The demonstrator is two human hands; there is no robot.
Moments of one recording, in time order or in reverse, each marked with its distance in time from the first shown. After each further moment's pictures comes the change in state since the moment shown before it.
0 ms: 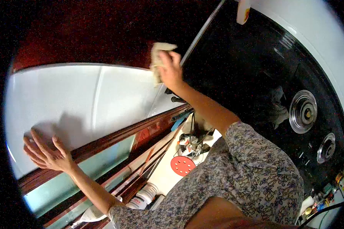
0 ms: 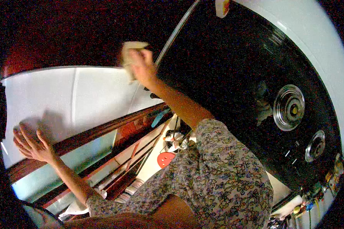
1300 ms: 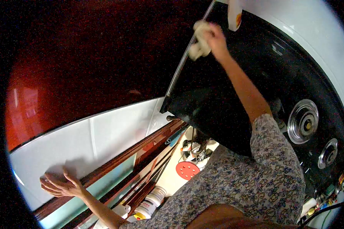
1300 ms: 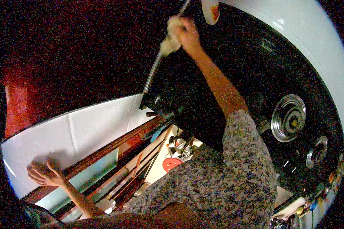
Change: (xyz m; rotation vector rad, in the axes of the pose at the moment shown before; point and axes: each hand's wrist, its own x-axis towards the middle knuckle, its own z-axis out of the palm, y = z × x) left_hand -0.007 -0.004 0.006 0.112 -0.085 -0.008; right_hand 0.156 0.145 -0.149 0.159 0.094 0.170
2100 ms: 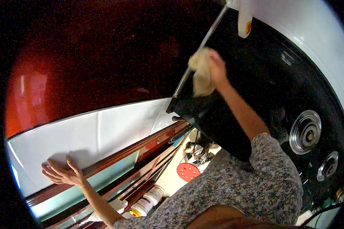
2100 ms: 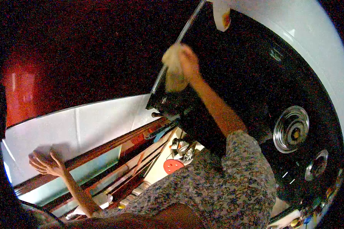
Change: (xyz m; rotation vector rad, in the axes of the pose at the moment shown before) left_hand 0.005 0.010 -0.005 0.020 -0.062 -0.050; right_hand -0.081 0.006 0.024 0.594 -0.120 0.381
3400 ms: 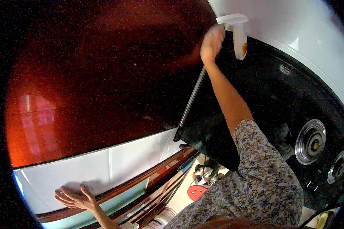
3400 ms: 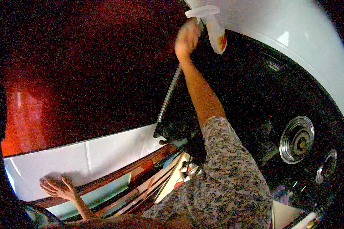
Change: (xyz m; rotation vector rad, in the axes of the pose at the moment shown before) left_hand 0.000 -0.004 -0.003 0.125 -0.044 0.016; right_hand 0.191 -0.018 0.021 -0.650 0.680 -0.659
